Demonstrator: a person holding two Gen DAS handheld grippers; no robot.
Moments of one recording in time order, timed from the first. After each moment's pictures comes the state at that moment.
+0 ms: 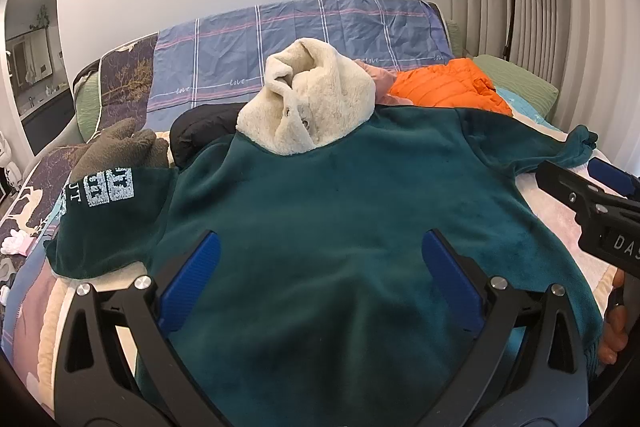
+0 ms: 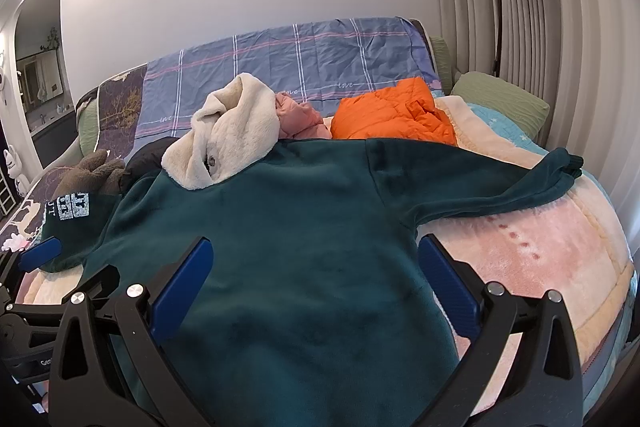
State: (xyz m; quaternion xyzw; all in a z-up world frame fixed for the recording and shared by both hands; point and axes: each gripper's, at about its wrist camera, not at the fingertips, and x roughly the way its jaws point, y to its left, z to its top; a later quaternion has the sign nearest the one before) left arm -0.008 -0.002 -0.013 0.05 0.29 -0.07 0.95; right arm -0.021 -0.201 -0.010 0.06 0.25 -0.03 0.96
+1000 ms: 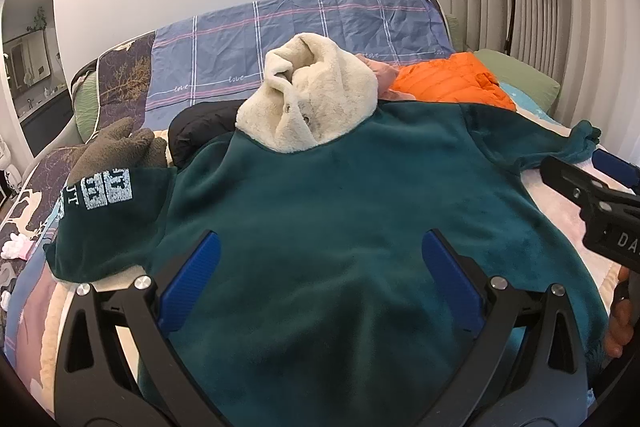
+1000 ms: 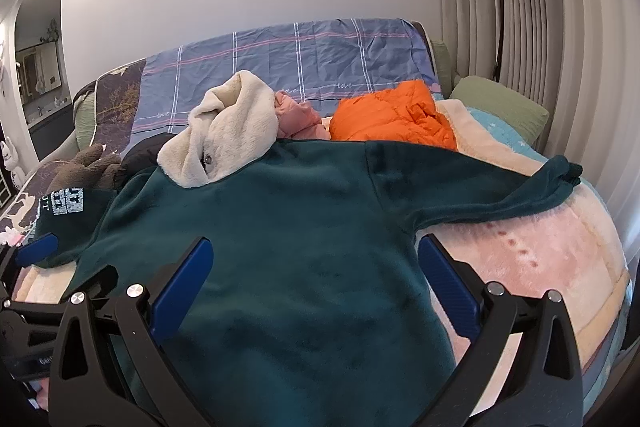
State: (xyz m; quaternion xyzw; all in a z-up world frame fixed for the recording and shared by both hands) left arm 0.006 0.003 -0.012 0.06 0.30 -0.07 0.95; right arm -0.009 -0.196 -0.006 0.04 0.26 -0.03 0.97
